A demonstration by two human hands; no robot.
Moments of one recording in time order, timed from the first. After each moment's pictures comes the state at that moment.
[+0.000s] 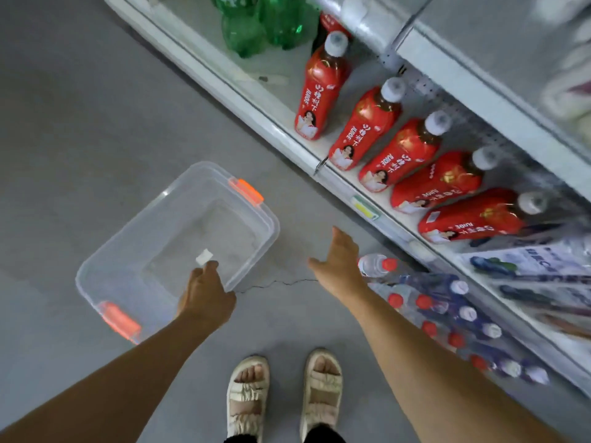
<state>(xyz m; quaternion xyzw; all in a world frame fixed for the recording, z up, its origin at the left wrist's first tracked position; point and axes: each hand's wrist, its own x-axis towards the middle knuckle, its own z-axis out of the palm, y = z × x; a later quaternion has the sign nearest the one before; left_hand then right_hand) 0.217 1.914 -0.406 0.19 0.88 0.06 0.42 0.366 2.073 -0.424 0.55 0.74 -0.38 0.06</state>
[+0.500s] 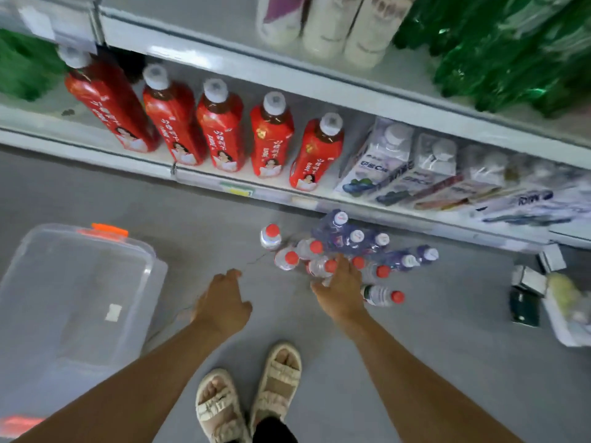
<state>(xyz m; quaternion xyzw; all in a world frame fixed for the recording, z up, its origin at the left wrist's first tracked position) 0.404 2.025 -0.380 0.49 0.74 -0.07 0.46 0.605 2.057 -0.401 0.75 0.56 -0.35 -0.03</state>
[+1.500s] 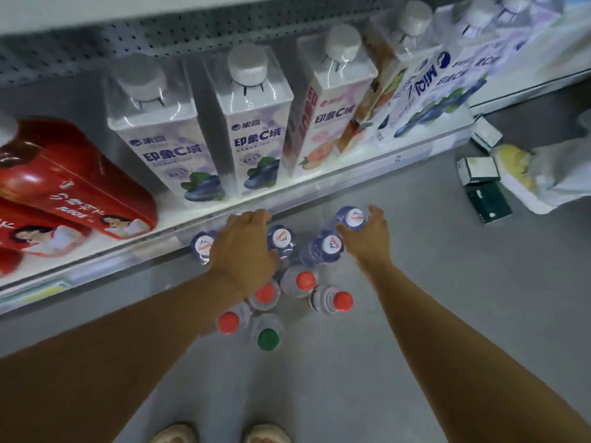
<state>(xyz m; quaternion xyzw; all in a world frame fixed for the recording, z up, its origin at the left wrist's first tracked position) 0.669 2.200 -0.495 0.80 0.51 -0.04 0.32 0.867 2.136 -0.547 0.89 0.23 -0.30 -0.25</state>
